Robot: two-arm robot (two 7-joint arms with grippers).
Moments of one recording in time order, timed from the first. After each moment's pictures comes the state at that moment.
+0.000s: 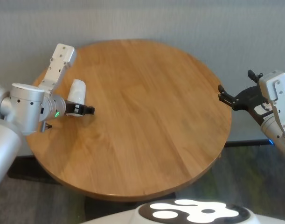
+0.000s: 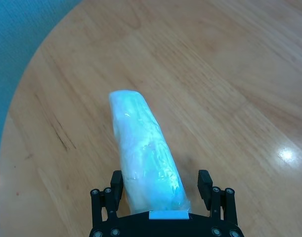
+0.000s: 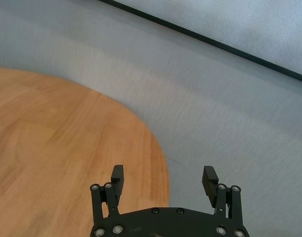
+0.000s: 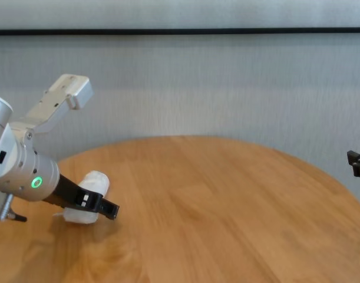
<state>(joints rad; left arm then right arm) -0.55 0.27 0.43 -1.11 -0.30 0.68 -0.13 0.20 0.60 -0.45 -1.41 0.25 -0.12 -0.03</state>
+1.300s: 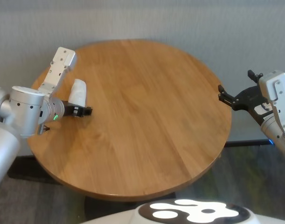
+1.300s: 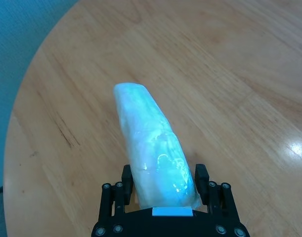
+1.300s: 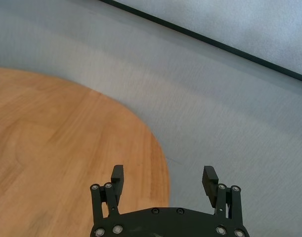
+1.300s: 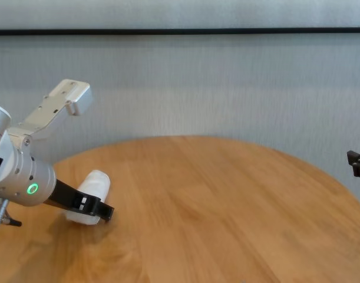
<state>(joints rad) -0.54 0.28 0.44 -1.11 -0.27 0.67 -0.14 0.20 0.60 -0.45 -1.41 0.25 -0.12 -0.03</state>
